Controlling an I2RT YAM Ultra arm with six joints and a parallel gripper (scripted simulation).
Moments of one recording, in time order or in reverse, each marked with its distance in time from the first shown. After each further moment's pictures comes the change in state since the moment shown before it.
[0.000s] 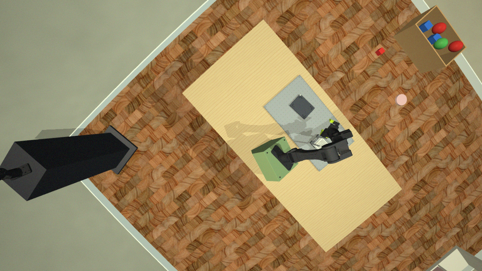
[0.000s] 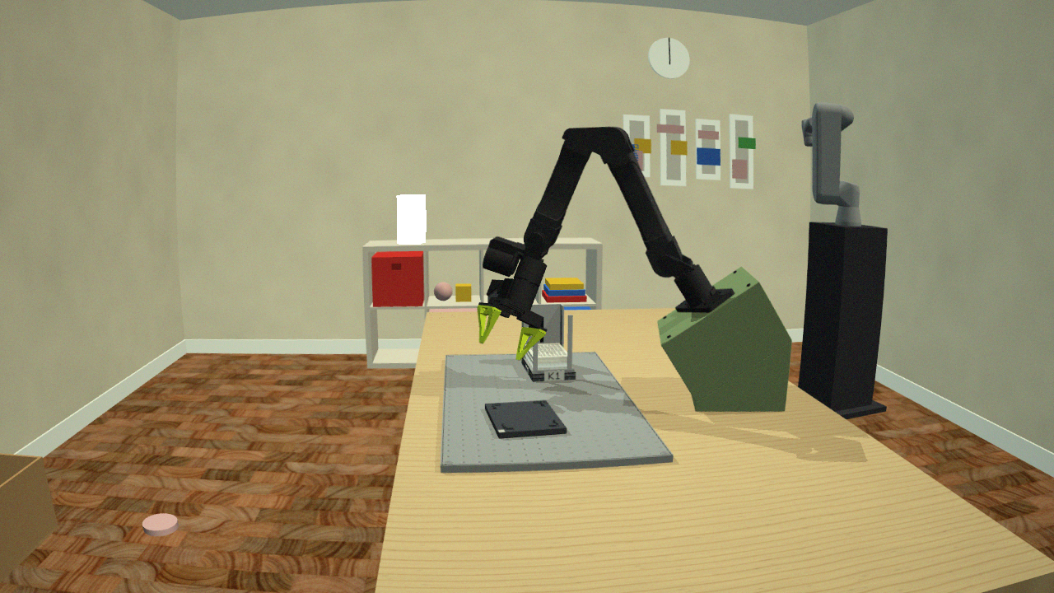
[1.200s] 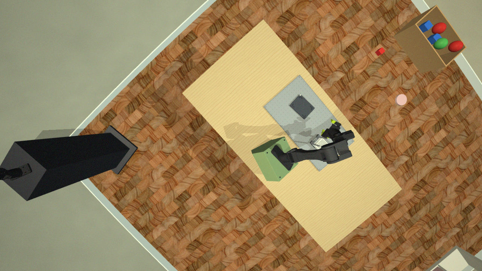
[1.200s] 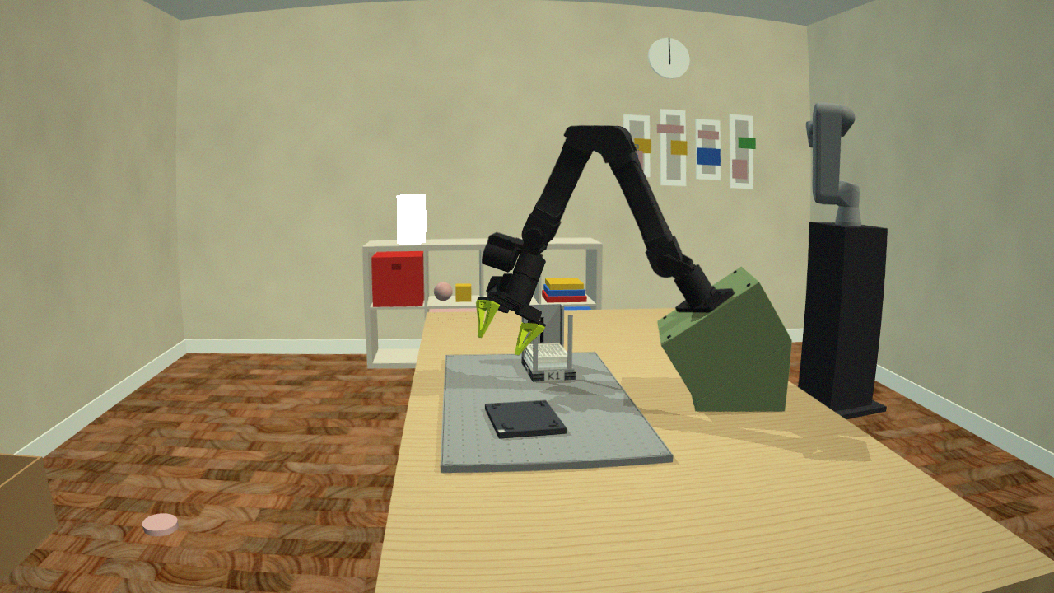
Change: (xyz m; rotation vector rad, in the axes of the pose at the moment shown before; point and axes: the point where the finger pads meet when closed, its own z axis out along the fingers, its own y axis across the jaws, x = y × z) arm -0.003 0.005 -0.009 -0.015 0.018 0.026
